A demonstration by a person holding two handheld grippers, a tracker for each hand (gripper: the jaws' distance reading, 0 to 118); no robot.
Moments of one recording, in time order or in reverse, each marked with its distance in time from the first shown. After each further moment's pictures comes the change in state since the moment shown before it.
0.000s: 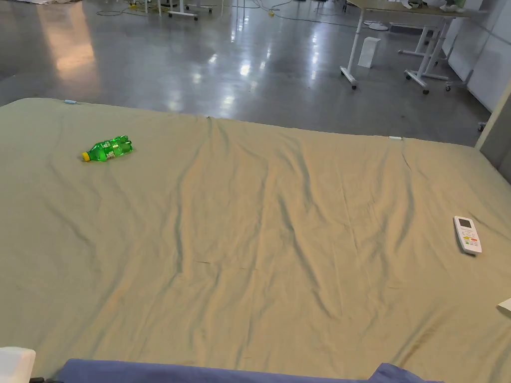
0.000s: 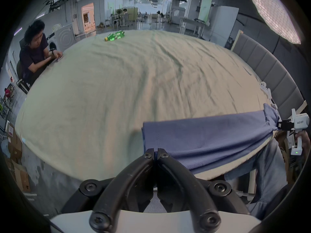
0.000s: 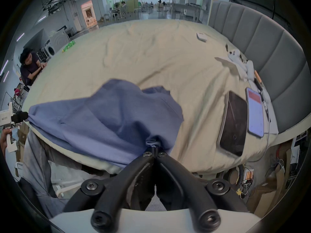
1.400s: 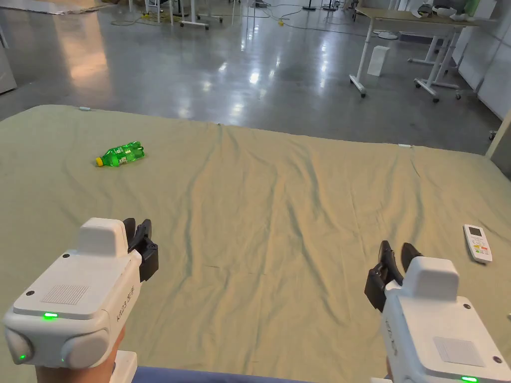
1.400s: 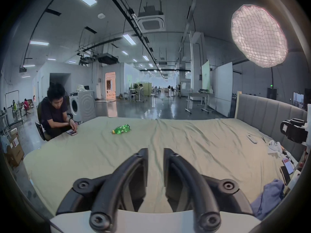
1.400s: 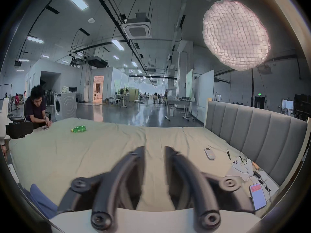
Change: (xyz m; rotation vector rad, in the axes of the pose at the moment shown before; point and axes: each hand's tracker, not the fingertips) left arm 0.125 0.114 0.058 0.803 0.194 -0.003; right arm -0.176 0.126 0.074 1.022 -0.134 0.059
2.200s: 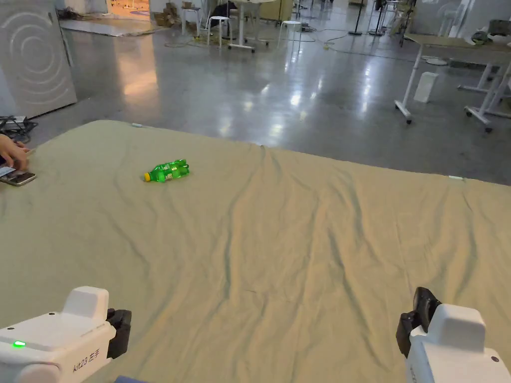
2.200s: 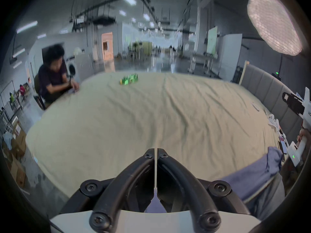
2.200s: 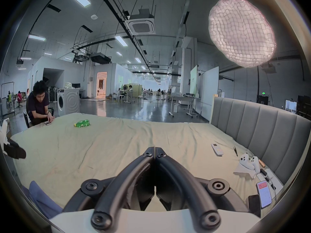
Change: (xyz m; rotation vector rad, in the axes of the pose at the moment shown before) left arm -0.116 -0.075 -0.010 -0.514 -0.047 0.045; right arm -0.015 -0.020 -0.019 -0.062 0.045 0.008
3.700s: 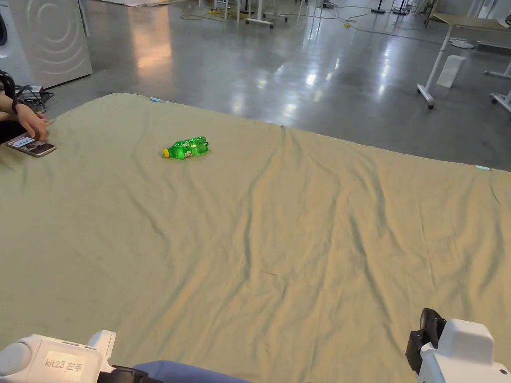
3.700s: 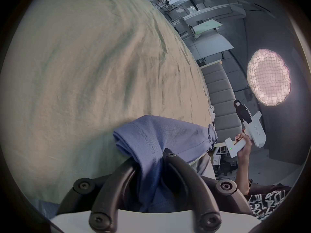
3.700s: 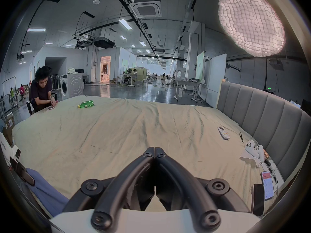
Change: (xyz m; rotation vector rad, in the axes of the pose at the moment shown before) left arm -0.084 -0.079 -0.087 -0.476 -0.723 0.409; right arm -0.016 -0.029 -0.008 -0.166 0.050 0.025
